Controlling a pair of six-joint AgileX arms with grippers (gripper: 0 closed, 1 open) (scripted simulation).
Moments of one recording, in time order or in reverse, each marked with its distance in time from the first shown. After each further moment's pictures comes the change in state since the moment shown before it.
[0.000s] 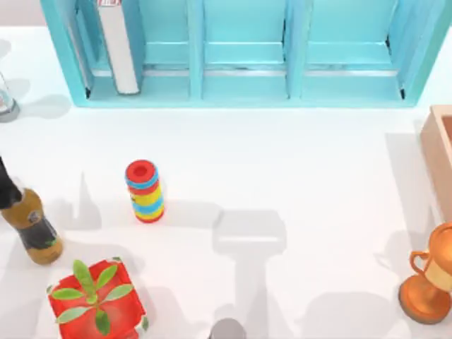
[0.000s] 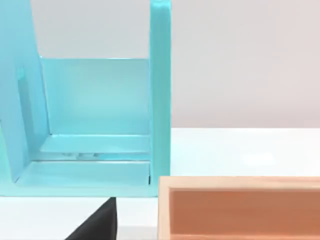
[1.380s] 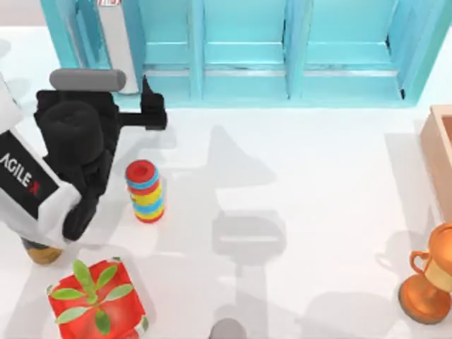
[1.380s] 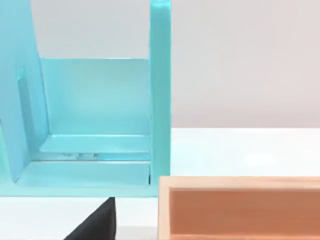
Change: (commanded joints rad) left arm -0.244 1.743 0.563 0.983 -0.189 -0.004; right arm 0.000 0.000 0.000 0.000 0.000 0.000
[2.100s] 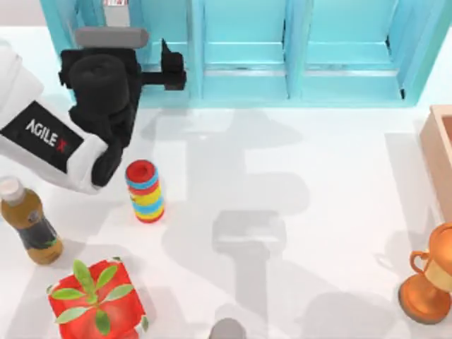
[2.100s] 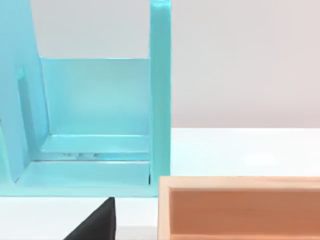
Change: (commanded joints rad) left arm -0.009 0.107 0.306 -0.198 -0.007 -0.001; right arm 0.000 0.000 0.000 0.000 0.000 0.000
